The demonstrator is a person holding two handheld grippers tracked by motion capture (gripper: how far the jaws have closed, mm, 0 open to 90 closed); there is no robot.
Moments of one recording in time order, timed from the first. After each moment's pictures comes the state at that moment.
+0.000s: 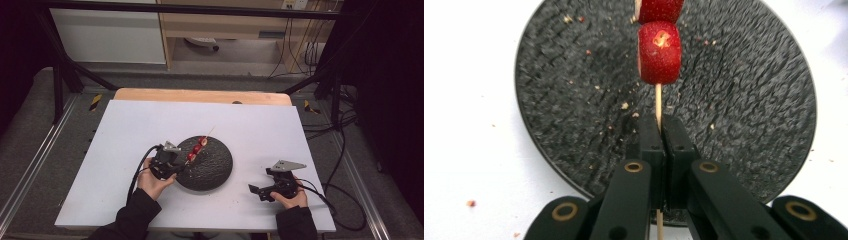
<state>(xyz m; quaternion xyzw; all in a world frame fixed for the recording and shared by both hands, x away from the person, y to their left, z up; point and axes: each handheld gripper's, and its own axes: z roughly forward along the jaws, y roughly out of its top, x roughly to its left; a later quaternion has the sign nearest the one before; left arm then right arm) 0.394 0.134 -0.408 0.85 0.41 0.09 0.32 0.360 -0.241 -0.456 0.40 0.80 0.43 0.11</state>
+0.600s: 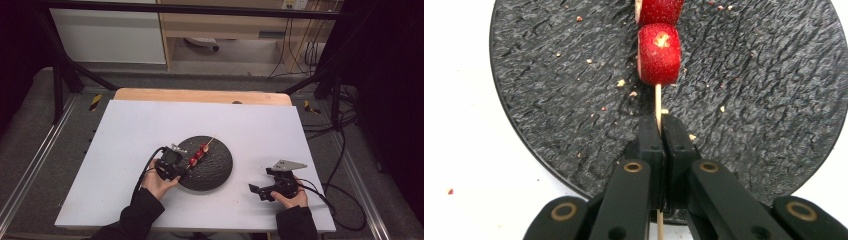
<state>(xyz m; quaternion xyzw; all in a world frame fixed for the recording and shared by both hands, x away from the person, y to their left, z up) 0.398 0.123 -0.416 0.86 0.42 0.08 0.27 0.361 -0.242 -0.456 0.40 0.80 0.43 0.10</state>
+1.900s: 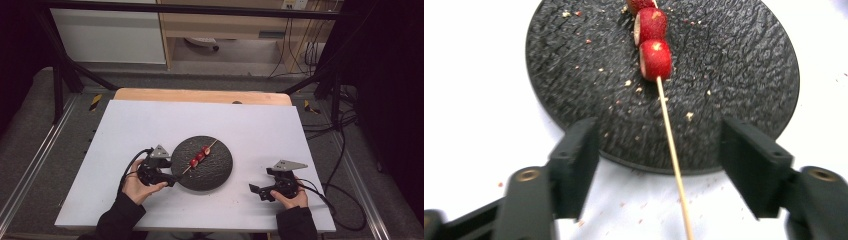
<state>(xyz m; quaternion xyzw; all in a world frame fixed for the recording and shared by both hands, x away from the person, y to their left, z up) 0.381 0.174 -0.408 0.86 0.34 0.09 0.36 0.360 -0.242 -0.455 0.40 0.80 0.43 0.10</state>
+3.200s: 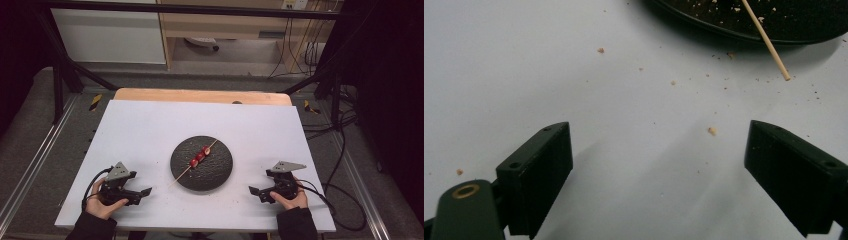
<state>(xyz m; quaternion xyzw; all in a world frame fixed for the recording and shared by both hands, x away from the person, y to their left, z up) 0.345 0.271 -0.452 0.83 0.37 0.13 0.40 0.358 -0.241 -0.456 0.40 0.81 0.42 0.10</state>
